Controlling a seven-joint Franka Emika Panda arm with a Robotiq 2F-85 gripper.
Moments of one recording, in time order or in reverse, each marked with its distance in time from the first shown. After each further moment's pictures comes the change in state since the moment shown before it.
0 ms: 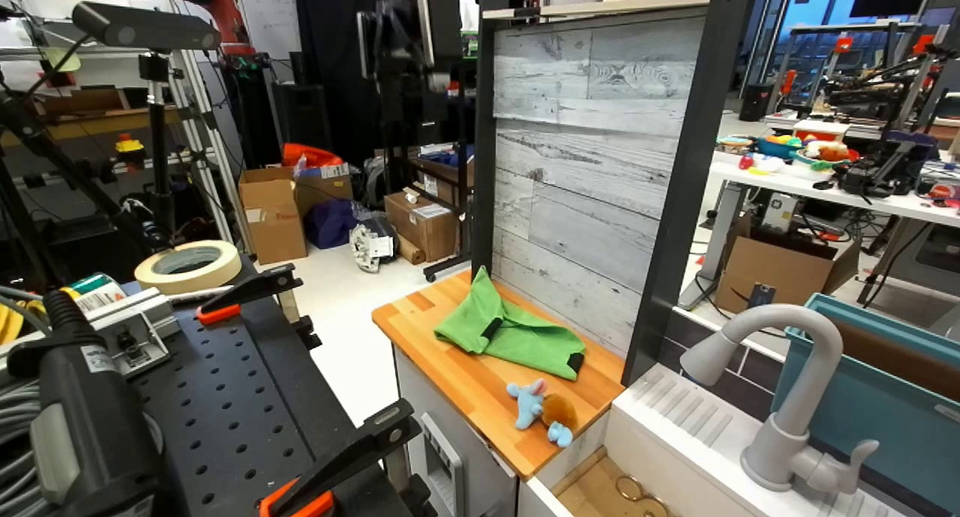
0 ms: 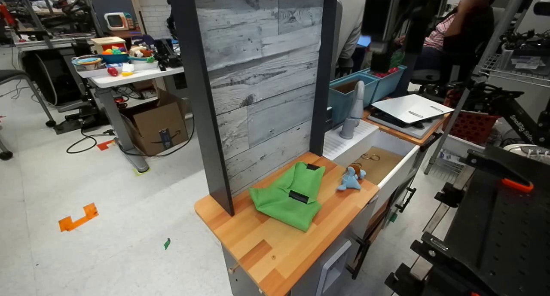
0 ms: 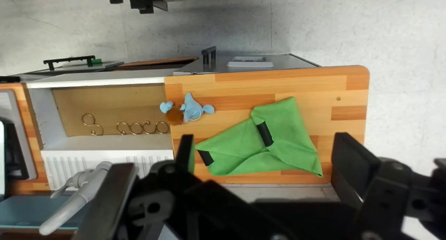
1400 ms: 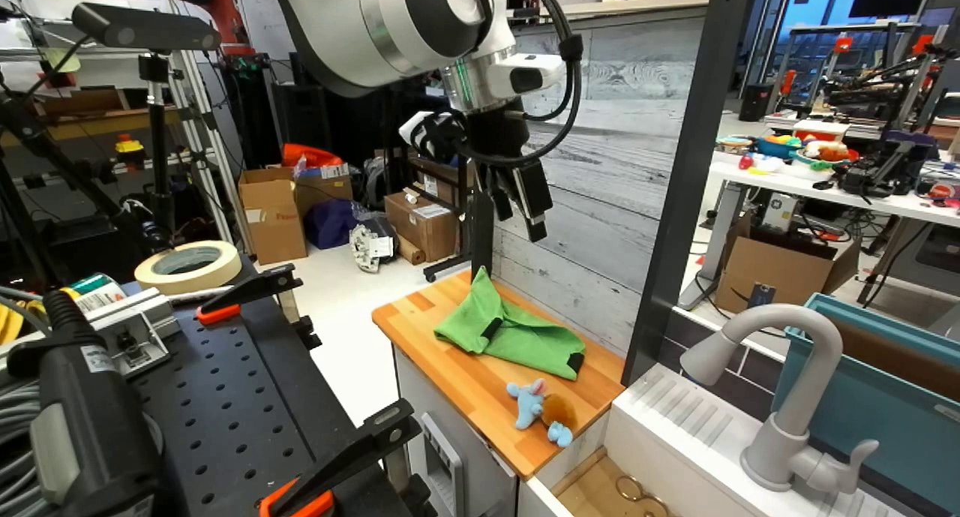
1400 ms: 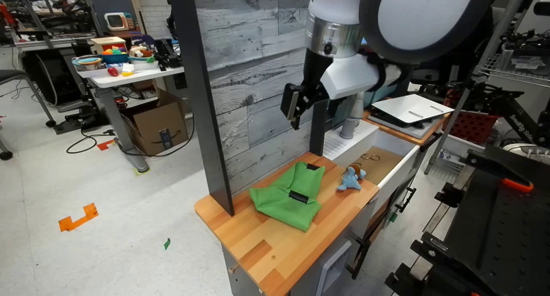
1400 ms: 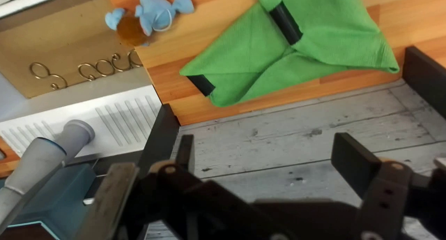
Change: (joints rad) arm 0.254 0.552 -0.334 0.250 -0.138 0.573 0.365
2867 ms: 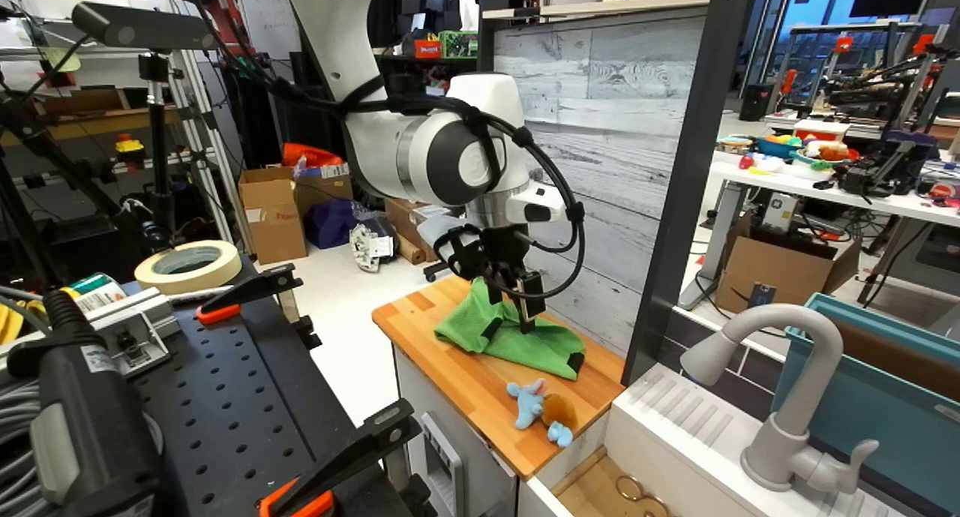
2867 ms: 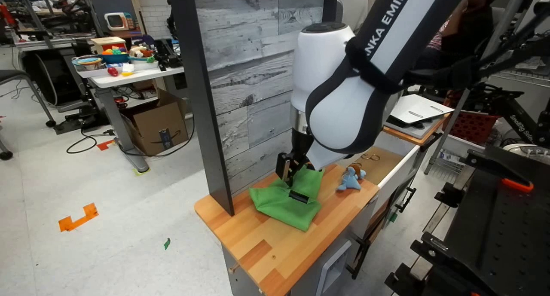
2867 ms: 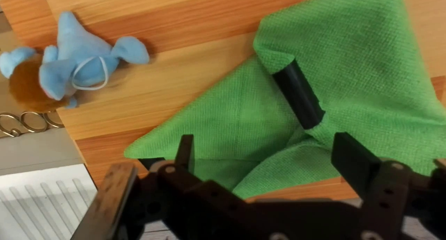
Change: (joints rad) arm -0.061 0.396 0.084 0.286 0.257 -0.008 -0.291
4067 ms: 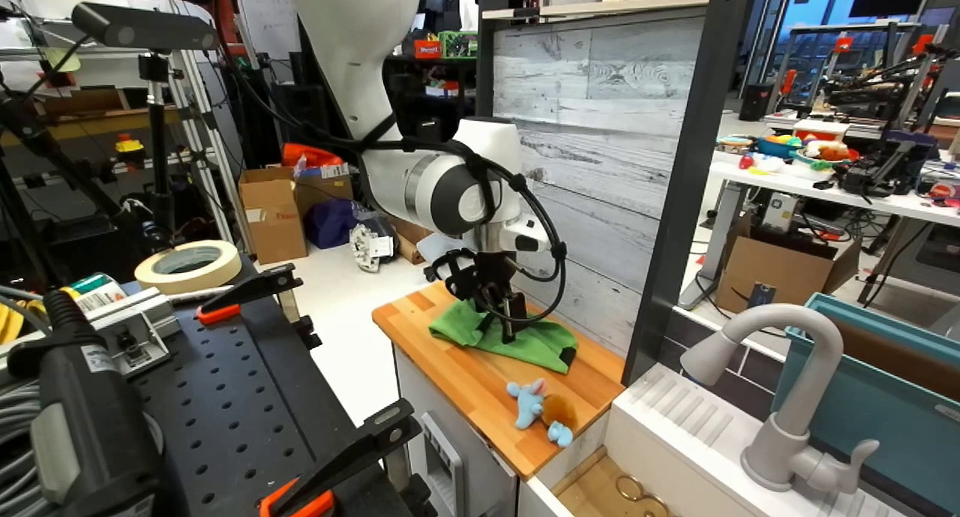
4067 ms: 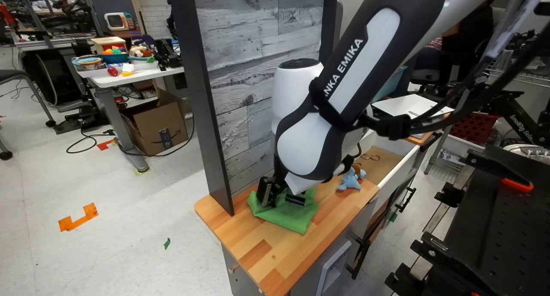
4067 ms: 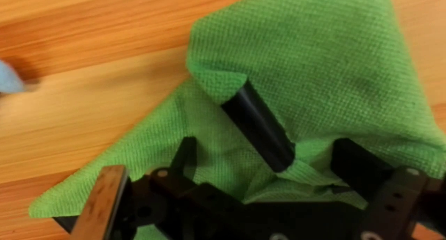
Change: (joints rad) arm -0.025 0.180 0.082 0.220 0.066 -0.085 -0.052
